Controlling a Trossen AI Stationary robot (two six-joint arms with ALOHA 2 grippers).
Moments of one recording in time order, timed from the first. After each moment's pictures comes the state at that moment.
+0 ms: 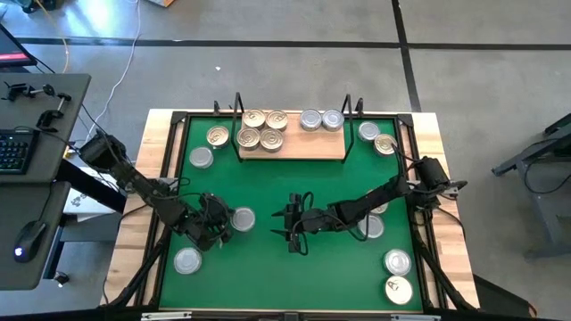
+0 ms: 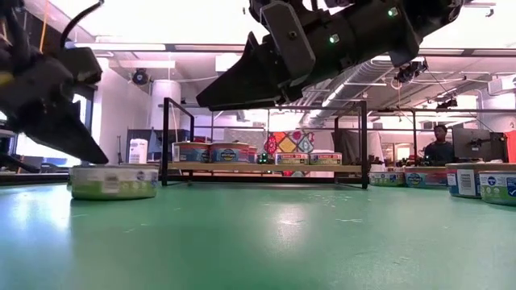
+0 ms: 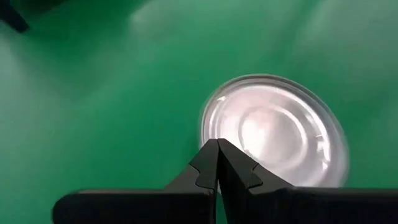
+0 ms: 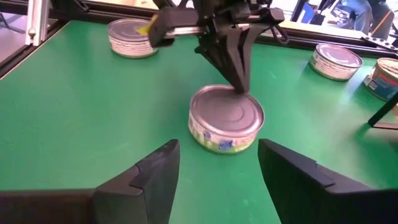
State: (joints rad) left arm -0.65 1.35 0.45 -0.28 -0.77 -1.15; right arm 0.30 1.94 1.03 0.49 0.32 0.00
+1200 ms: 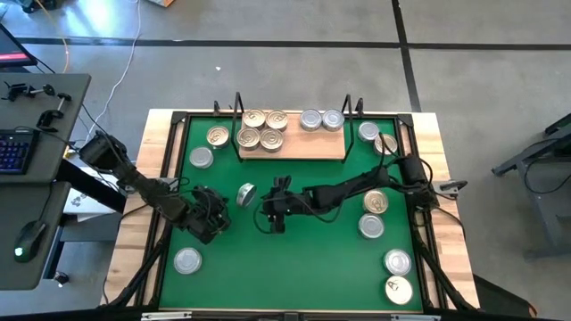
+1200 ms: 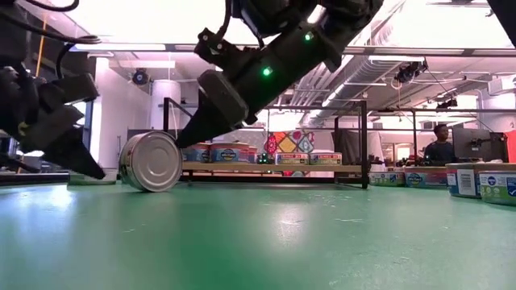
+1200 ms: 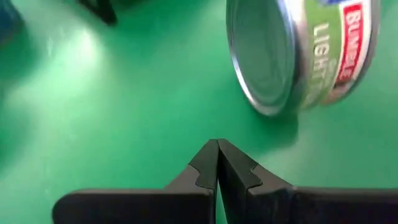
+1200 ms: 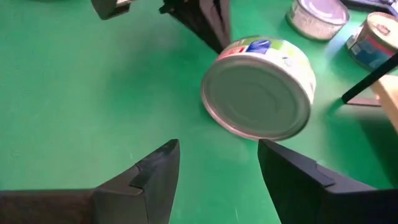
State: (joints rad) left arm -0.60 1.36 0.36 -0.33 -0.86 -1.21; right arm 0.14 2.09 1.34 0.11 0.27 -0.05
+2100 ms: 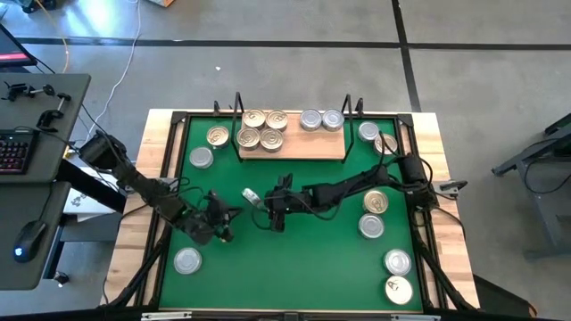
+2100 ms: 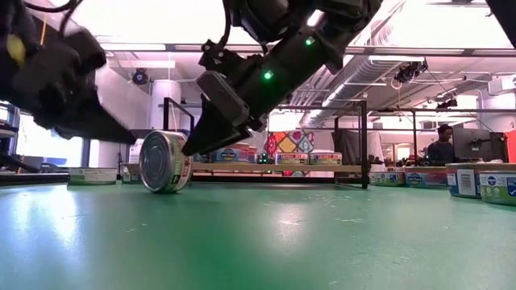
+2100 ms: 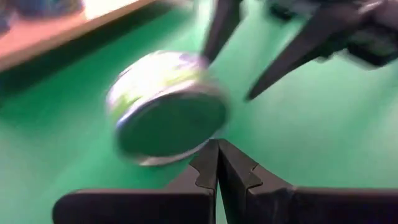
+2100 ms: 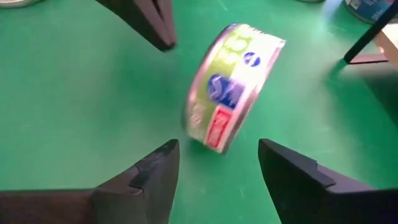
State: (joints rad) left arm -0.62 1.34 0.33 0.17 -0.88 -0.85; right arm 0.12 2.09 1.34 0.05 0.26 0.12
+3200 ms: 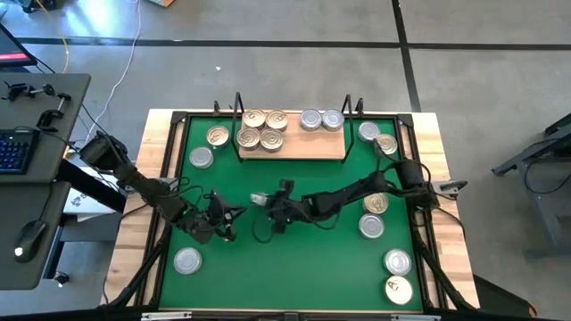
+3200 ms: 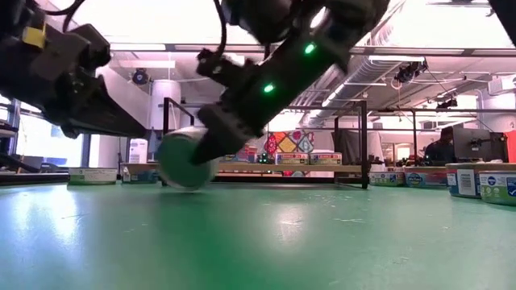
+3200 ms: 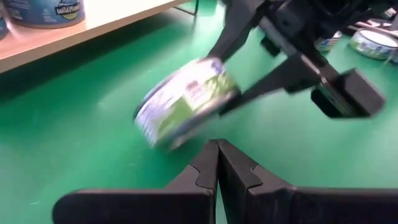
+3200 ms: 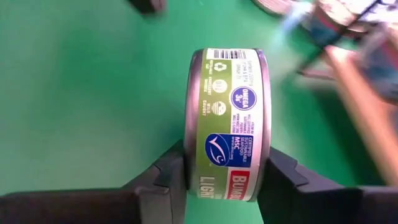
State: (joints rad) left arm -0.63 1.36 0.33 0.31 -0.91 -0.80; right arm 0.19 2.11 1.34 0.04 0.53 -0.04
